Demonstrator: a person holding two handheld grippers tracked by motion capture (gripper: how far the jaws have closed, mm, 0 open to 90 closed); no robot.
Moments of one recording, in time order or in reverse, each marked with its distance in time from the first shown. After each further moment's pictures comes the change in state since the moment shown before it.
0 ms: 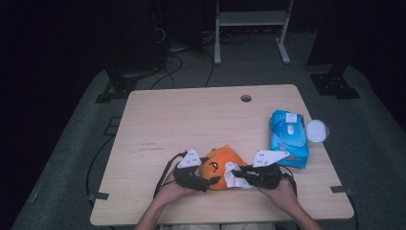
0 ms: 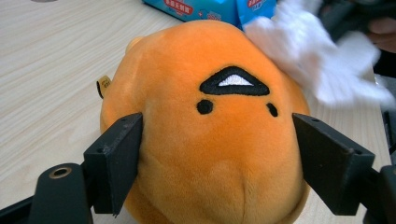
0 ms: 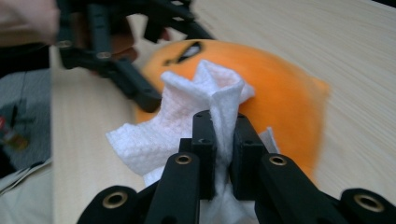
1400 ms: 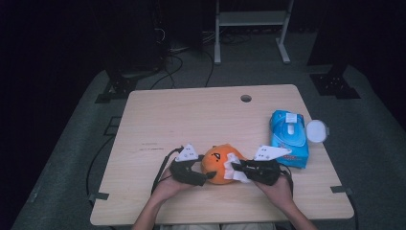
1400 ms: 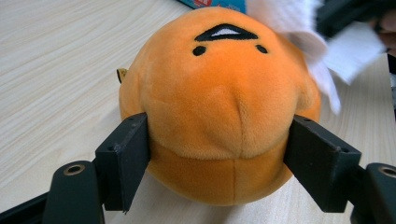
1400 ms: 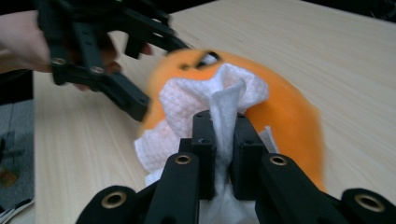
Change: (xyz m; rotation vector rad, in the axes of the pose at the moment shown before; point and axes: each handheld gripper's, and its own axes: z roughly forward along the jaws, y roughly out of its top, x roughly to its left) left arm 0.012 0.007 -0.008 0.053 0.032 -0.037; right arm -0.004 0.003 0.005 -0.071 -0.049 0.076
